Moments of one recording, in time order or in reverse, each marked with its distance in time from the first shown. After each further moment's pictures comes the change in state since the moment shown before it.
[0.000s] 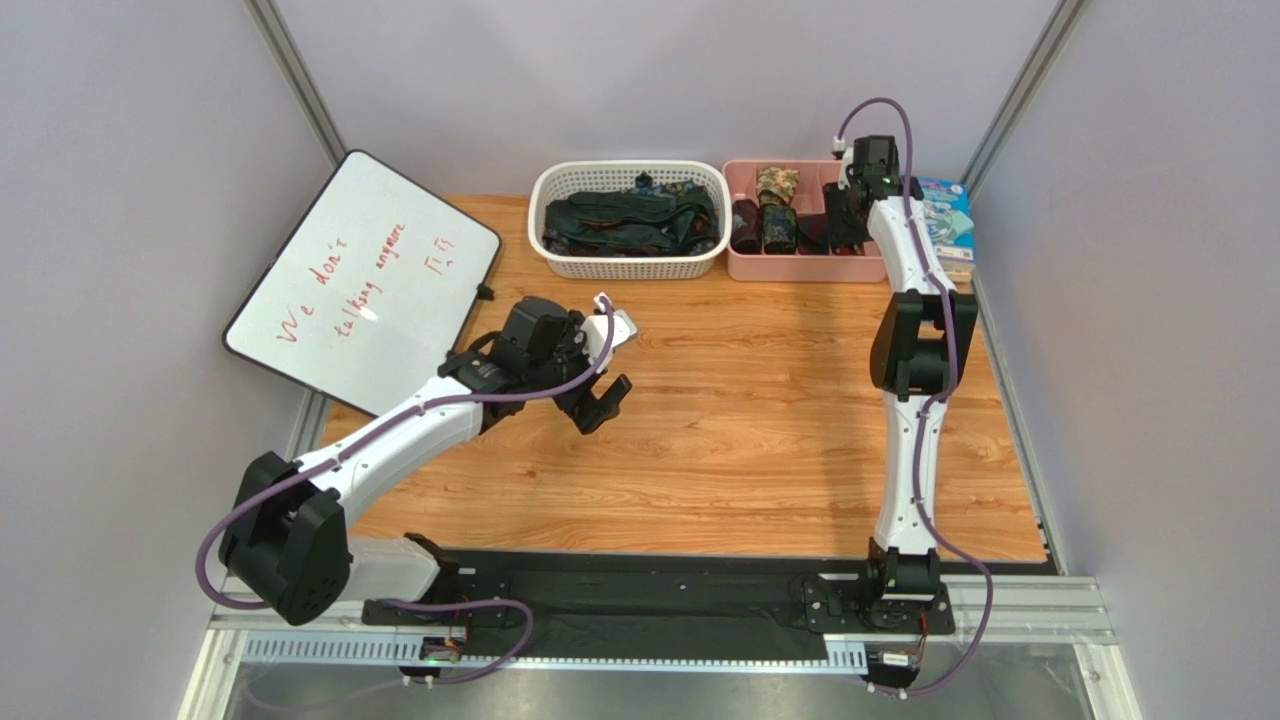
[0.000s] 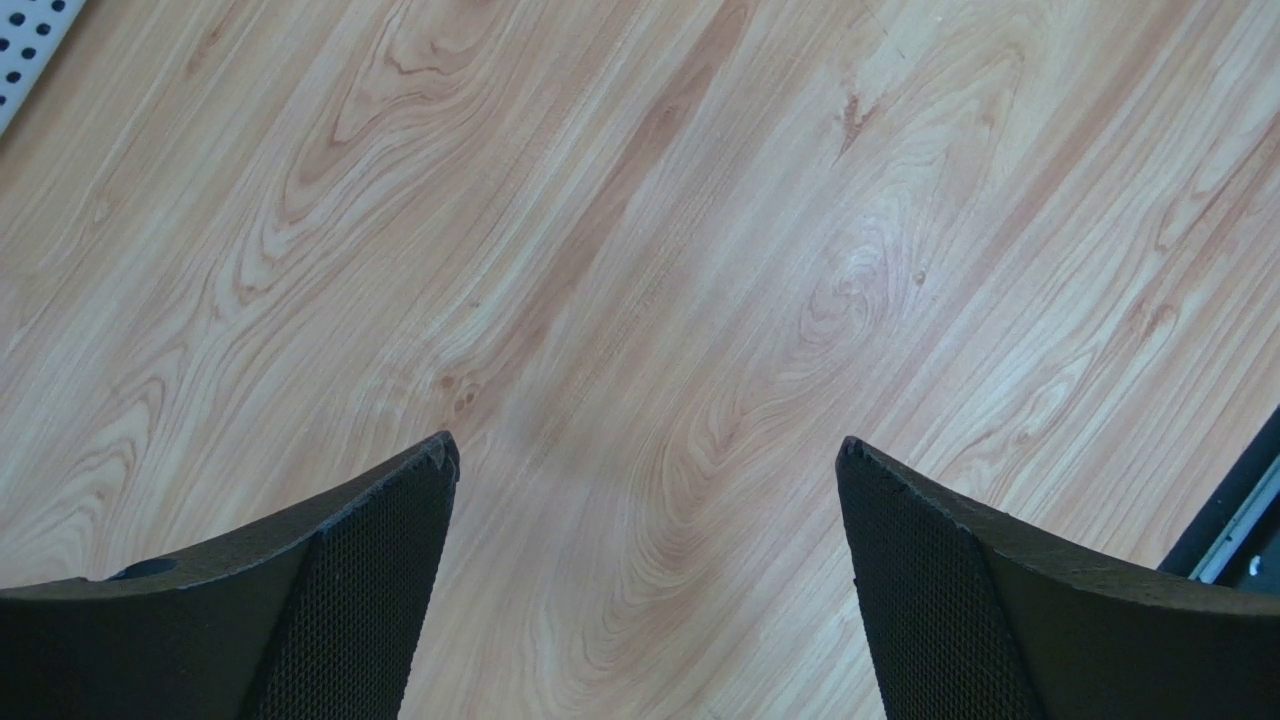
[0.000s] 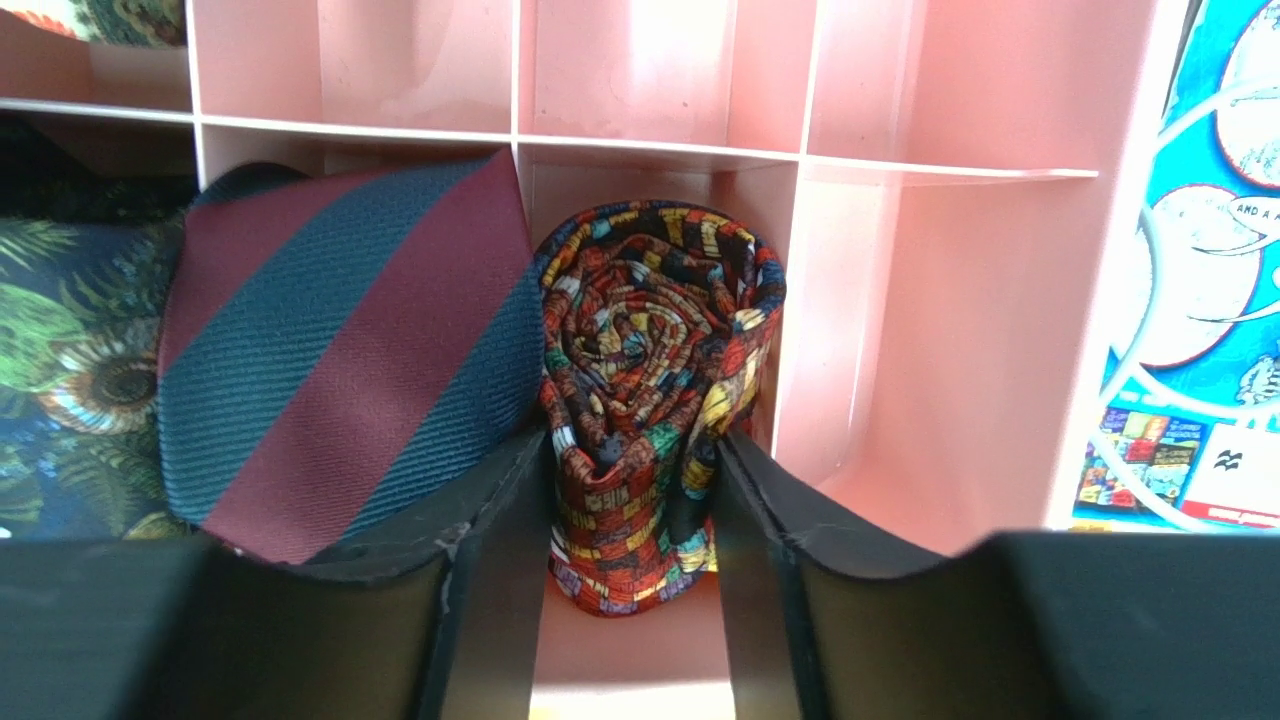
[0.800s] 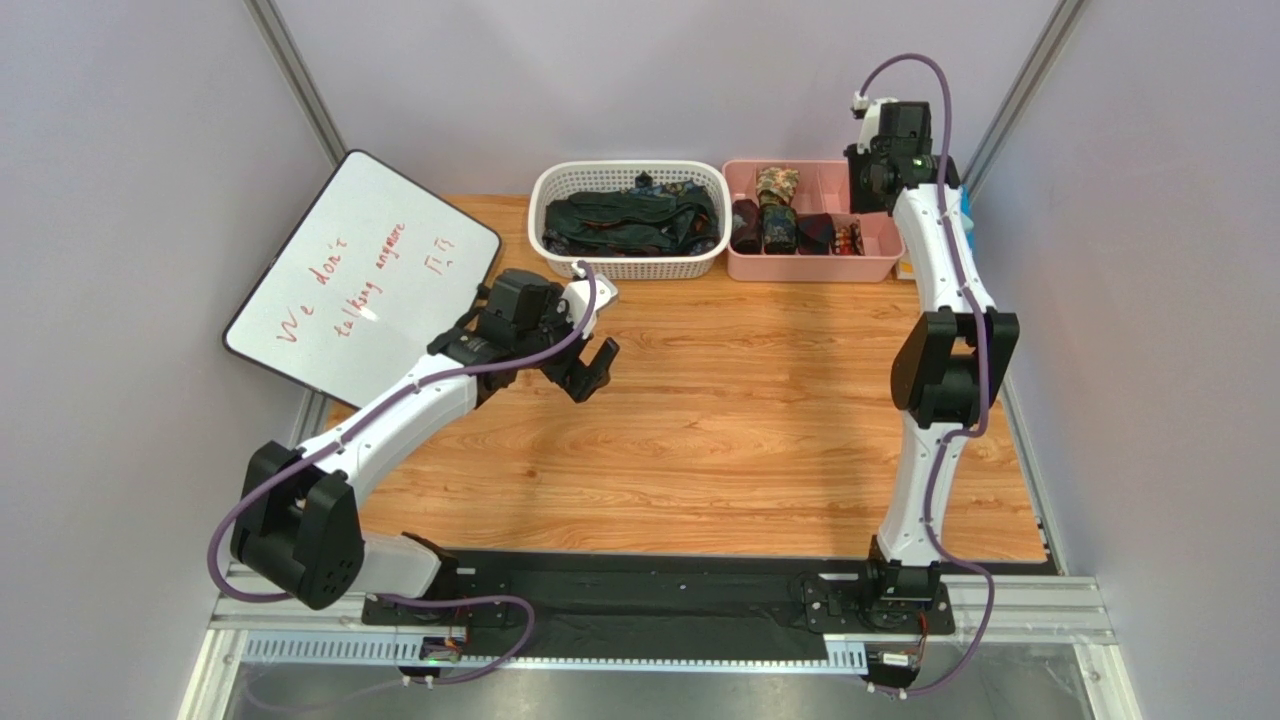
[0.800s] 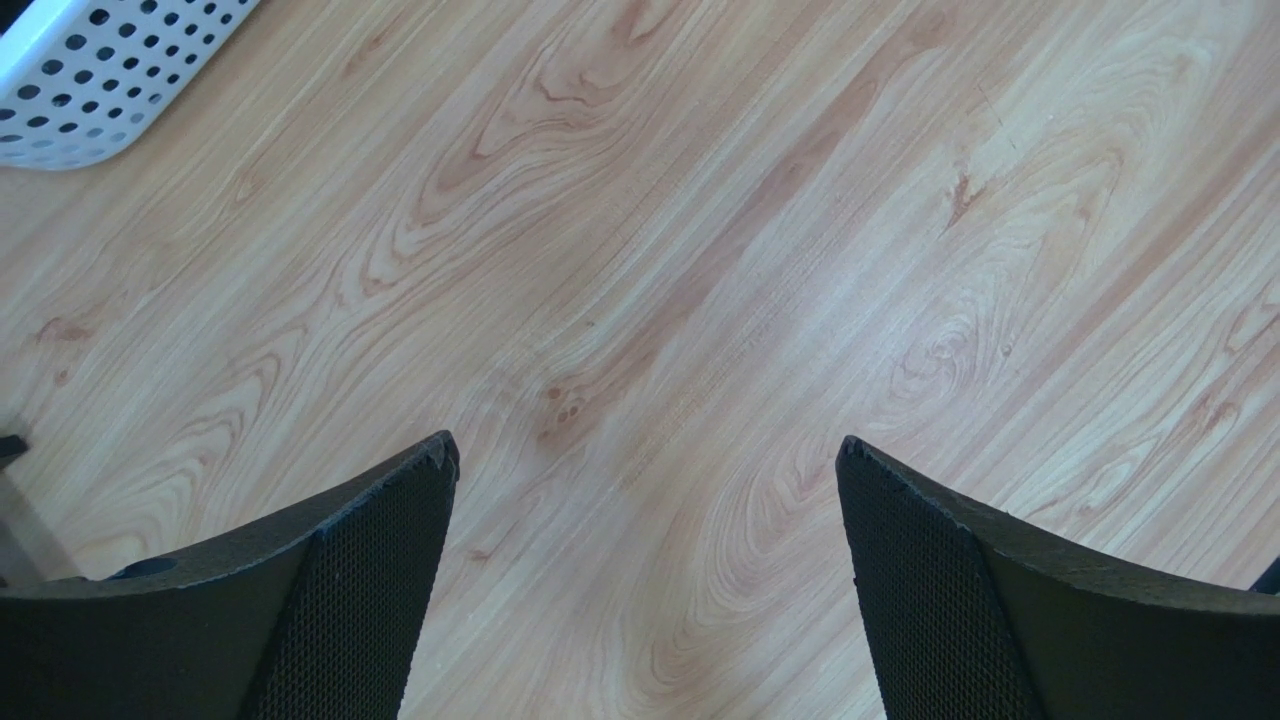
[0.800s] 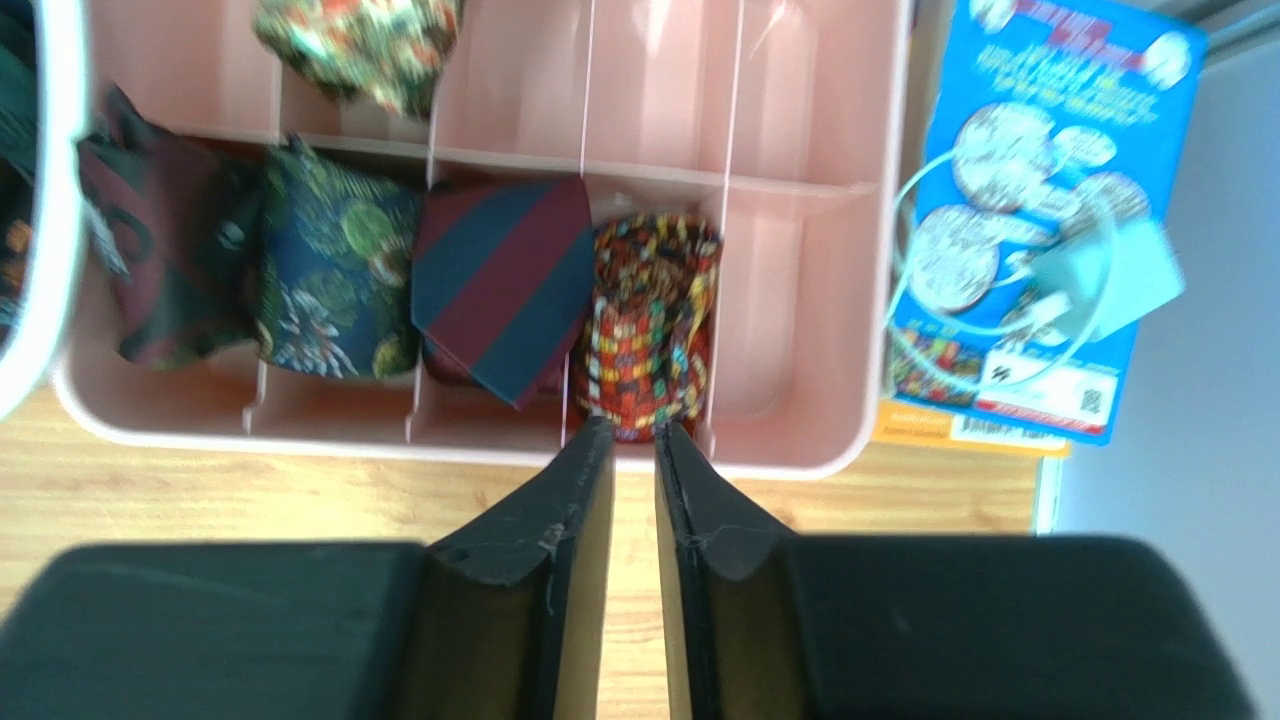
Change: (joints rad) left arm 0.110 0.057 0.089 -0.002 0.014 -0.032; right arm 0.006 -0.321 -0.175 0.047 -0.034 -0.006
